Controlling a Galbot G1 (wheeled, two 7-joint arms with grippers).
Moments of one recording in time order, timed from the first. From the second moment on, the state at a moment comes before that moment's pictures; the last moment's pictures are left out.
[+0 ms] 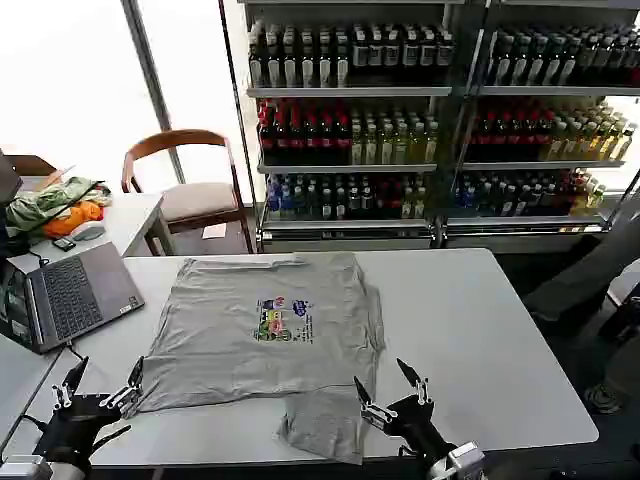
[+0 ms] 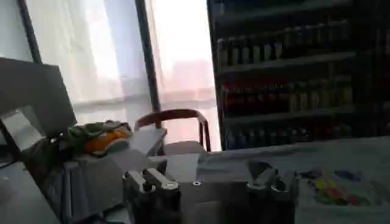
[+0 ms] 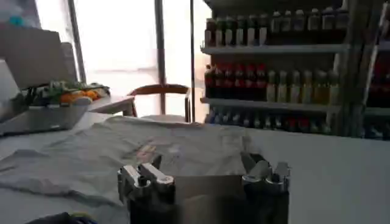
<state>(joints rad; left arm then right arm) 1.81 -1.22 -0.91 -2.27 -0.39 0.28 -0.03 -1.57 1.07 0.23 2.28 0.30 -0.35 0.15</state>
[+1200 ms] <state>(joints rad) 1.72 -1.07 -0.85 -2.10 -0.57 0.56 -0.06 -1.56 1.14 0.08 2.23 0.36 -0.57 0.35</state>
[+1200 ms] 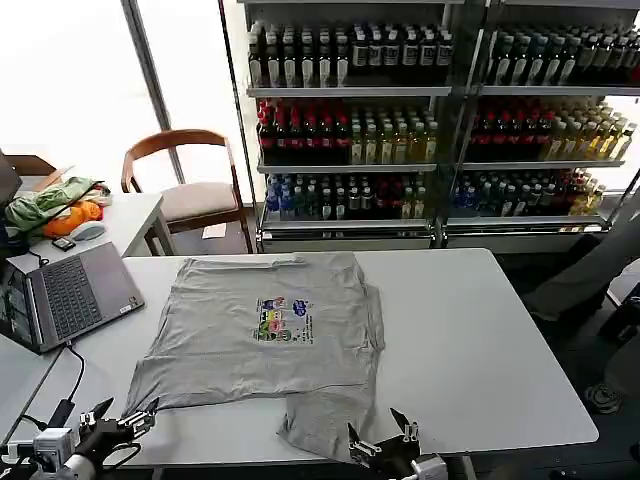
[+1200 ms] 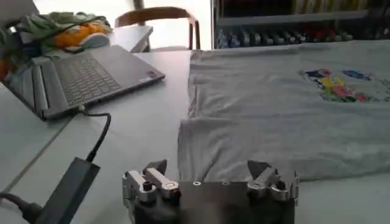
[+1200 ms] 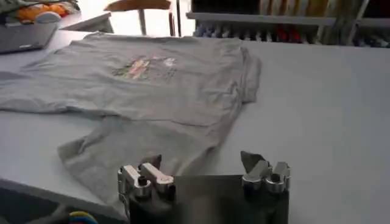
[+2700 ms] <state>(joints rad) 1.69 -1.11 -0.82 -2.03 -0.68 0.56 -0.07 -1.56 1.11 0.09 2.22 0.42 -0.58 0.31</state>
